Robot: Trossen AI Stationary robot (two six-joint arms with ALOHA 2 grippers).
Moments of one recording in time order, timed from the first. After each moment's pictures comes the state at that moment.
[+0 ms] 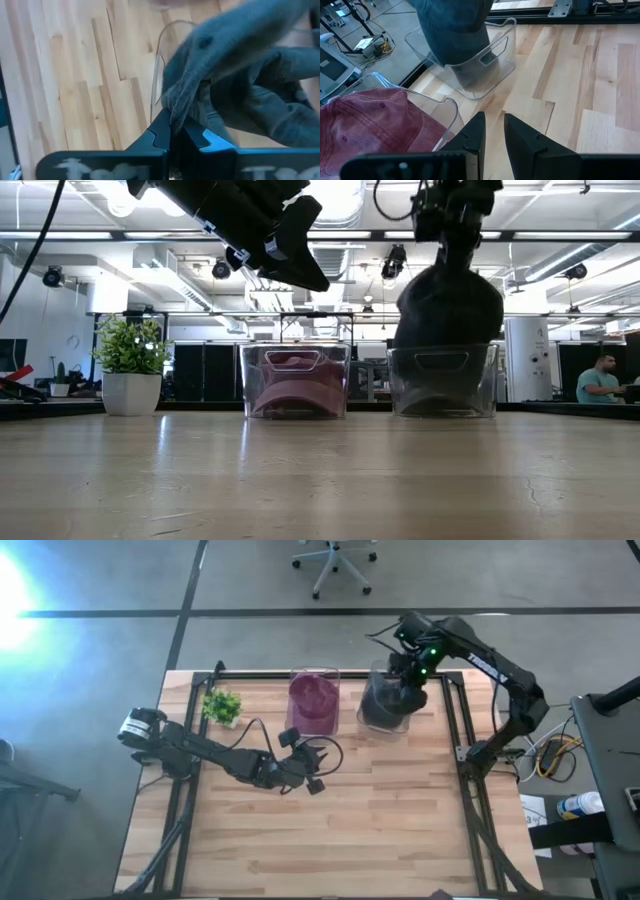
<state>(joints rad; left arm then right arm) -0.23 1.59 0.99 0.06 -0.75 -0.18 -0.74 1.58 1.66 -1.48 -0.40 -0.46</state>
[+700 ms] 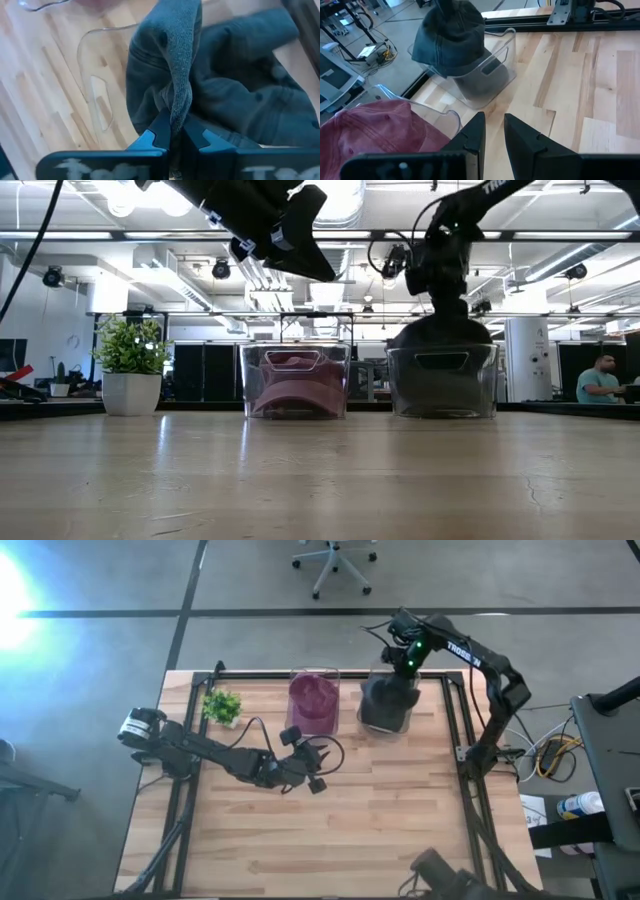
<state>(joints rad) -0.23 1.59 1.03 0.06 -0.75 -0.14 -0.88 1.77 1.61 -1.35 -0.40 -0.34</state>
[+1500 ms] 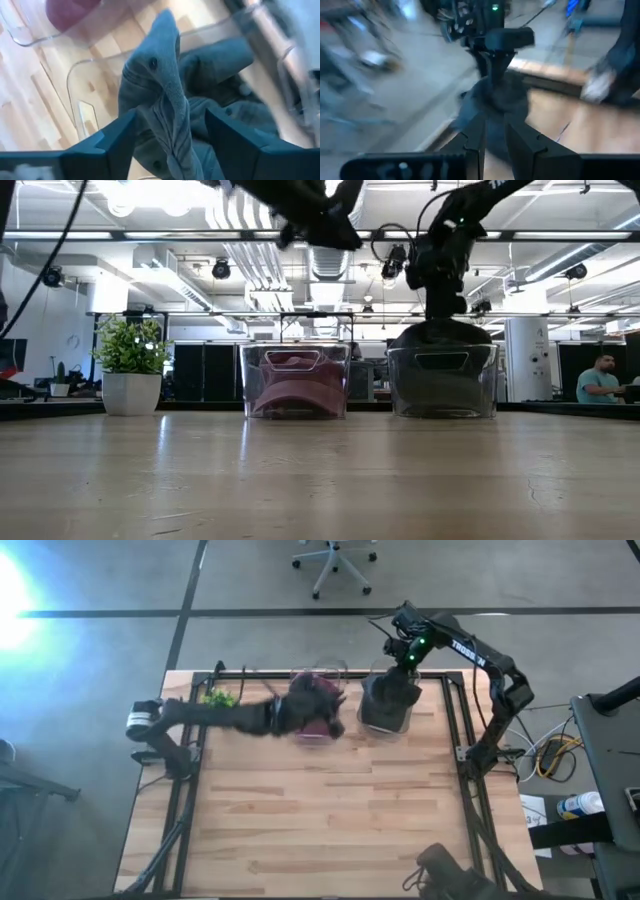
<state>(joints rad) 0.10 1.61 1.29 0.06 -0.53 -0.01 -0.91 1.75 1.61 -1.25 -0.37 -0.27</state>
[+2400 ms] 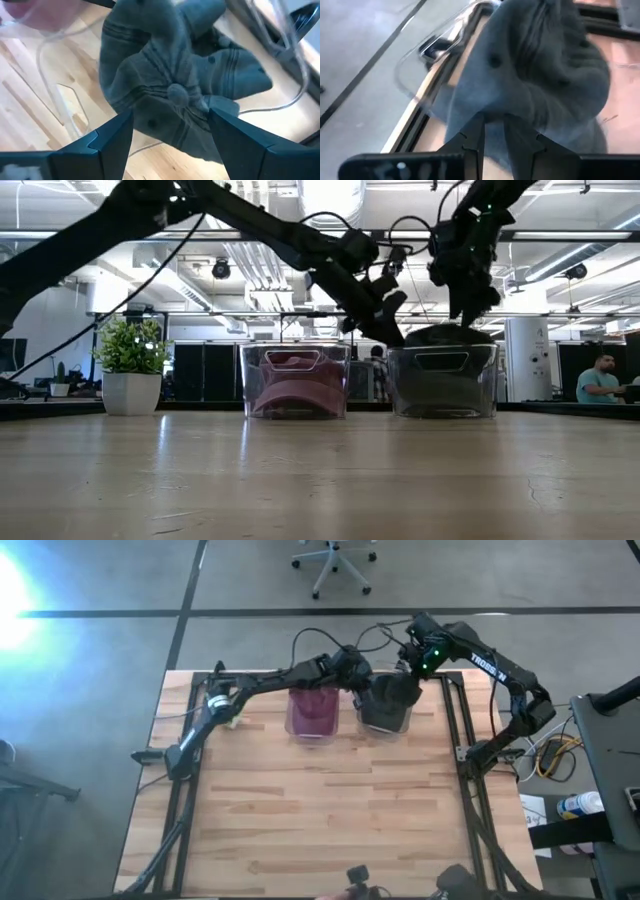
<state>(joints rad) 0.42 2.27 2.02 -0.34 0.06 0.10 -0.91 1.54 1.42 -1.21 -0.23 -0.11</state>
